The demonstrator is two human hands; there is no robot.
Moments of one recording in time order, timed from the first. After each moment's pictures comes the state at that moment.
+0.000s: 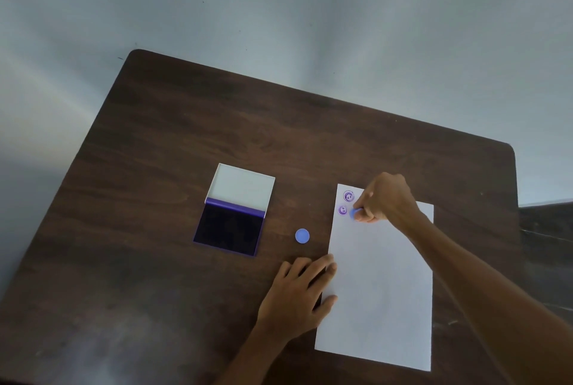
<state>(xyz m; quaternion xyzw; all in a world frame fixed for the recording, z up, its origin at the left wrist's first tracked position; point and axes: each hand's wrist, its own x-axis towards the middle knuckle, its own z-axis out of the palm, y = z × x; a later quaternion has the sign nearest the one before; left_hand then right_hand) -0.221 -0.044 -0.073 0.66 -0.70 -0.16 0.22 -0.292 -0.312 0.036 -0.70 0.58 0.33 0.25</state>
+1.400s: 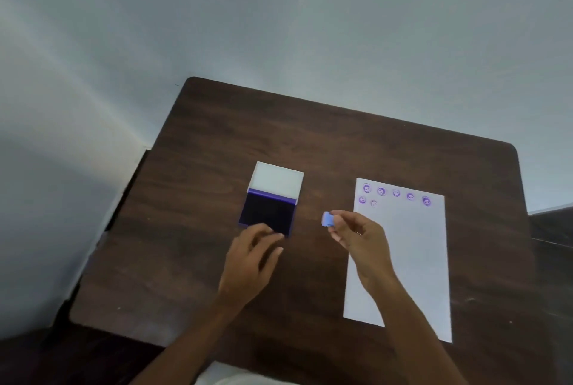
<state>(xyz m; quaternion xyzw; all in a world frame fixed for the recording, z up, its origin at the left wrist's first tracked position) -0.096 0.023 -0.013 0.73 -0.58 -0.13 0.34 -0.277 -0.122 0.071 -0.51 0.60 -0.22 0.58</state>
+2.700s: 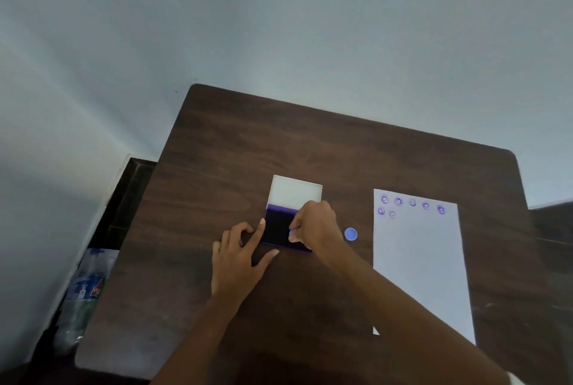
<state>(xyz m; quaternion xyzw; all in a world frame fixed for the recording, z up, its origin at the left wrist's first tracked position) -0.013 0.015 -0.036 0.81 -0.55 -0.12 0.16 -0.133 -0.144 0.037 -0.76 0.53 0.12 0.35</state>
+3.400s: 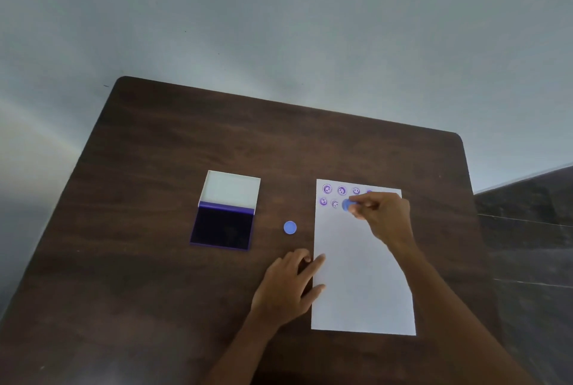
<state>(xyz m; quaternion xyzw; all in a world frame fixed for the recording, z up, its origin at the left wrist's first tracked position) -0.207 -0.040 -0.046 0.63 -0.72 -0.18 0.25 -0.352 -0.224 0.068 -0.65 0.65 -0.15 0.36</state>
